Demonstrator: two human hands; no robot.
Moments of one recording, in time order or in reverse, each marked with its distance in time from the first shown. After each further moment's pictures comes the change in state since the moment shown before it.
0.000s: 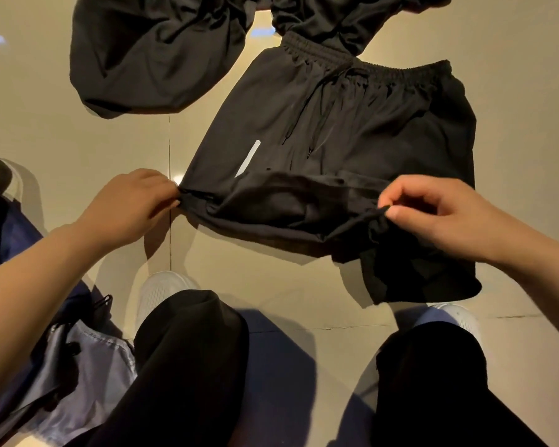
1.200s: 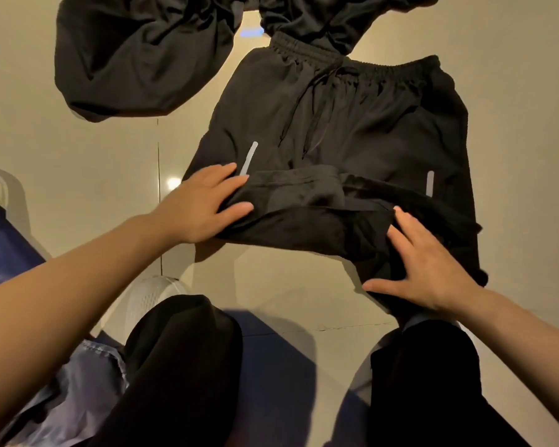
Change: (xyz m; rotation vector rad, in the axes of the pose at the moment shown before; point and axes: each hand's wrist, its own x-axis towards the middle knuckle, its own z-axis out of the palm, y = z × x) left_hand 0.055 0.073 0.011 -0.257 -0.142 0.007; right_hand -0.026 0.087 0.058 -0.542 -0.068 0.323
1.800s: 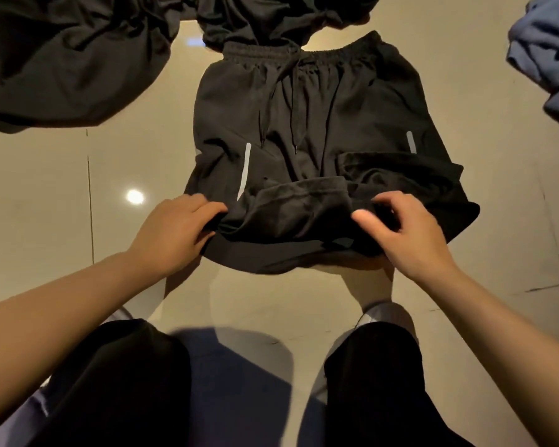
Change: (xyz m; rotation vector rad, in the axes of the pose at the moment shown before) left_hand 0.020 0.043 0.034 0.132 0.256 0.166; right_hand -0.003 0.017 -0.048 0.395 0.492 0.171
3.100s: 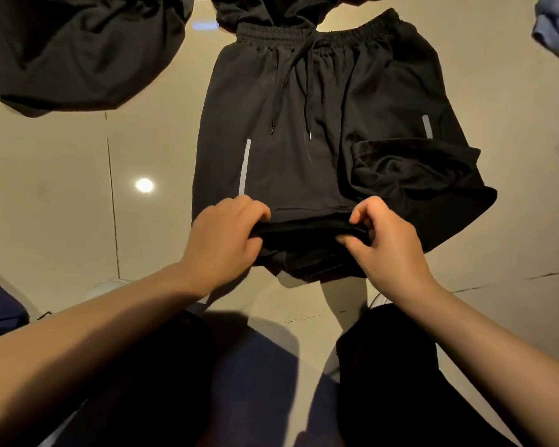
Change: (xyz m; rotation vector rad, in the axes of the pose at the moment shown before) left_hand -0.012 0.063 -0.005 -0.175 0.035 -0.148; right_hand -0.045 -0.051 0.023 0.111 -0.093 -0.043
